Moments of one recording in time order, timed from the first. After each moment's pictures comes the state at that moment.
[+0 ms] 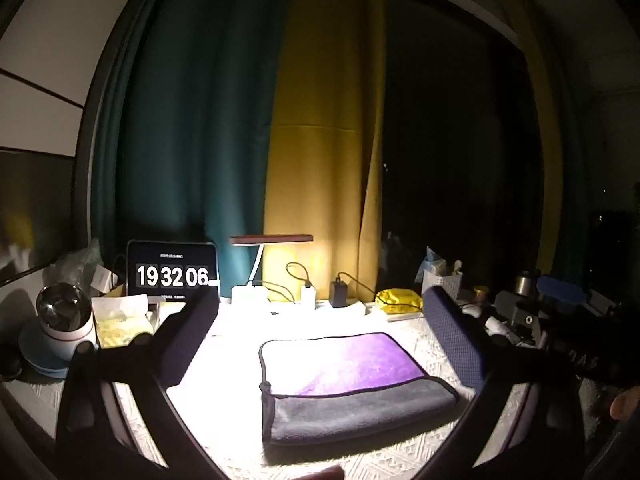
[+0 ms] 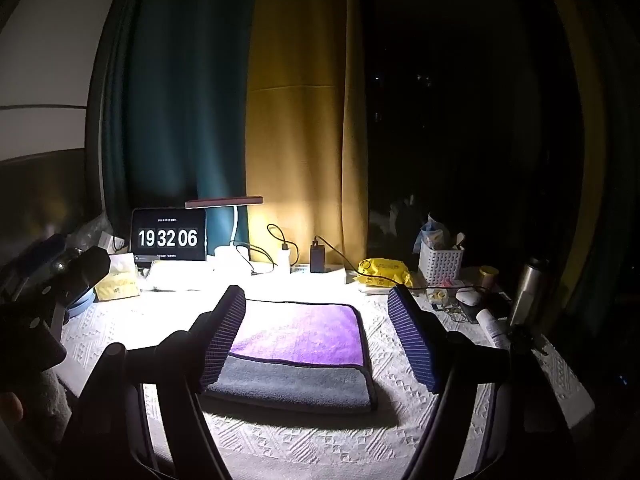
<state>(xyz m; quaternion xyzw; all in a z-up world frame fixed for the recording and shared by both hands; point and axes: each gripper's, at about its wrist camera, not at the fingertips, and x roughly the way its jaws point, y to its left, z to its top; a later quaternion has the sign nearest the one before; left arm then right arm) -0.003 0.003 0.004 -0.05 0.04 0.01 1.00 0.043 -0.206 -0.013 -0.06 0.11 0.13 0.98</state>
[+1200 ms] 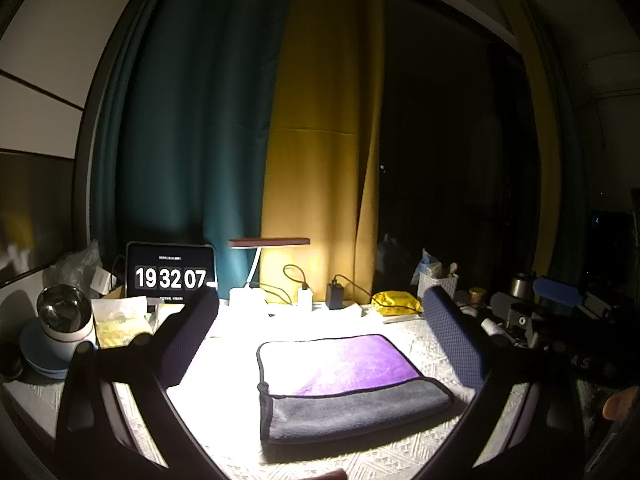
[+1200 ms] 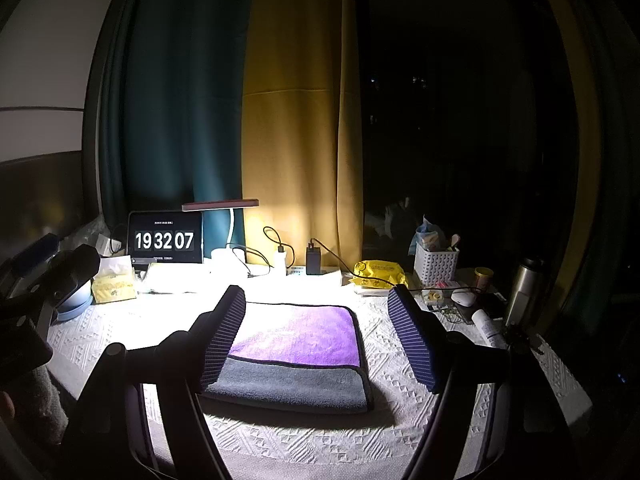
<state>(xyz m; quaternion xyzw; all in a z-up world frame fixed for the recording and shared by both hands) -0.009 0.005 0.009 -0.05 0.04 0.00 1.00 0.042 -0.207 -0.011 -0.06 0.10 0.13 0.98</state>
